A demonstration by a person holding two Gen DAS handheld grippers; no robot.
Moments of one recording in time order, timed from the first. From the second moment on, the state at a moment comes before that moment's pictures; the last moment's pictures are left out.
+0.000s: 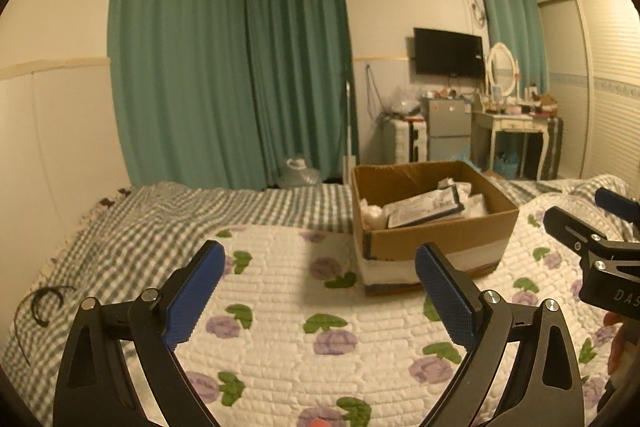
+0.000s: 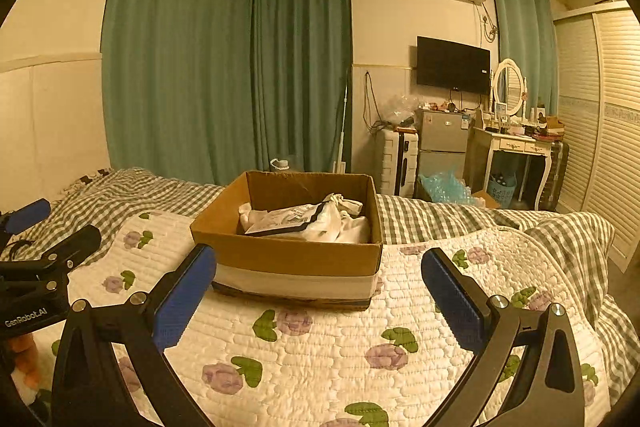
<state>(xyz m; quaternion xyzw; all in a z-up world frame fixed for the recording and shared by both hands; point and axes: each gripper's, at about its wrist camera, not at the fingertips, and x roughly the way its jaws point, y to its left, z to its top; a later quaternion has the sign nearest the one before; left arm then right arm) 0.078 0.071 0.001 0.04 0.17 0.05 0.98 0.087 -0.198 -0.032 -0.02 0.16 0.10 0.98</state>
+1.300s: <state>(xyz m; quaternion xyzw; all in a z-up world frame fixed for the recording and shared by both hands) 0.077 0.070 -0.006 0.03 0.18 0.03 0.98 0.087 -0.193 -0.034 -0.04 0.16 0.09 0.98</state>
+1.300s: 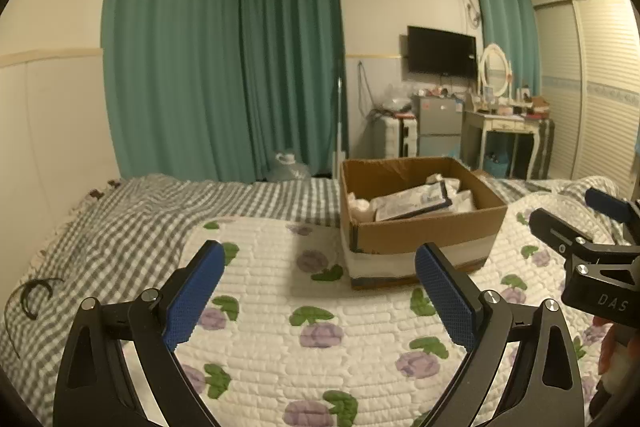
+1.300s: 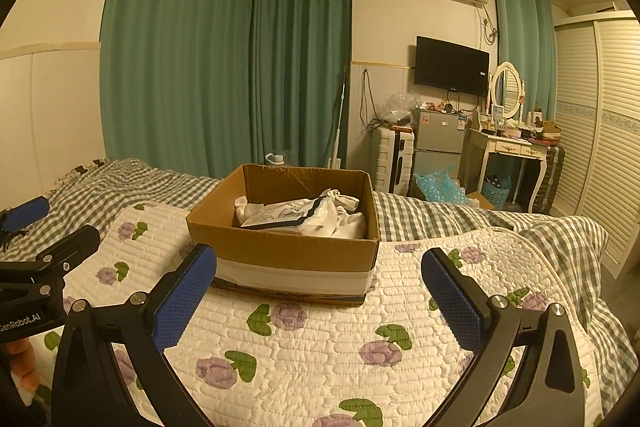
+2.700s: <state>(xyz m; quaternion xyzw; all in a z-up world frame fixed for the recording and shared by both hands) 0.078 0.073 -0.008 0.02 0.18 0.03 0.98 0.087 -0.196 -0.039 -0.04 0.17 0.09 0.98</state>
